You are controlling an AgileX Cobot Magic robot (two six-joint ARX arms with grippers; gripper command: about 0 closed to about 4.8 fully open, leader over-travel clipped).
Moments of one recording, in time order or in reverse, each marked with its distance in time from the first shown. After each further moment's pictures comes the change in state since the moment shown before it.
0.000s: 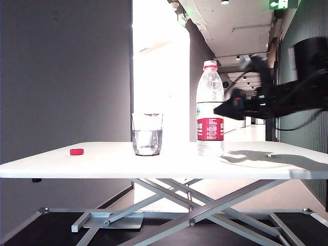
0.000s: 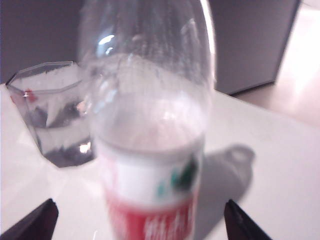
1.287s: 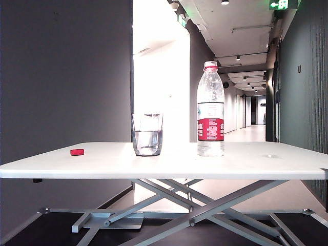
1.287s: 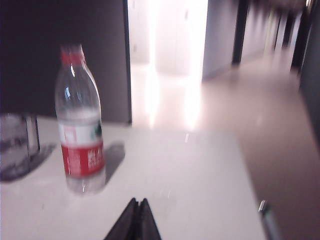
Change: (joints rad) left arm 0.000 0.000 0.065 0.088 -0.400 0.152; right arm 0.005 -1.299 -0.941 -0.066 0.610 0.082
